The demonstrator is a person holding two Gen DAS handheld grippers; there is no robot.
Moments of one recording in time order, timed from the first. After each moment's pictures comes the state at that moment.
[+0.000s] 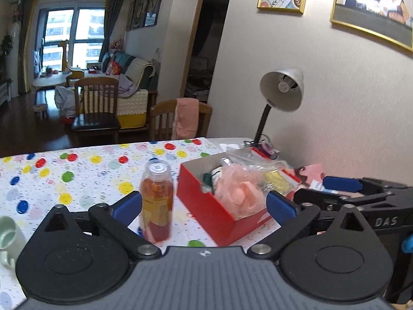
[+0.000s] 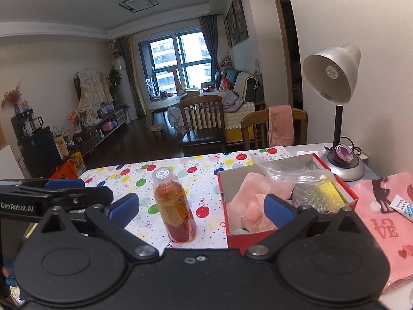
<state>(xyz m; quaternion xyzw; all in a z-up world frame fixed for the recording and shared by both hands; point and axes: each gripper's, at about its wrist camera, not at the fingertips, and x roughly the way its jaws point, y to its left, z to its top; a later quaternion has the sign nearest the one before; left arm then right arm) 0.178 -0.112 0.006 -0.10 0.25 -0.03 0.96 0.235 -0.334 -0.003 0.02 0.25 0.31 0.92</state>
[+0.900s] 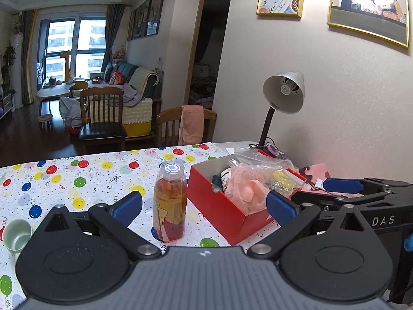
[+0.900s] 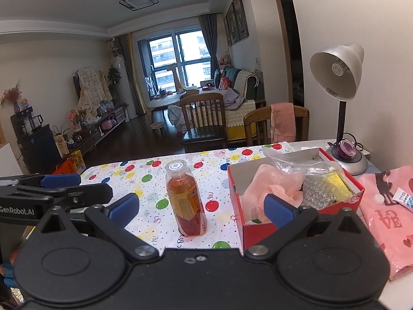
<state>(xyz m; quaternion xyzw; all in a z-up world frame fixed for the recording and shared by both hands) 0.150 -0.100 0.004 -0.07 0.23 -0.02 0.97 0.218 -0.316 -0.010 0.02 0.25 0.31 0.92</state>
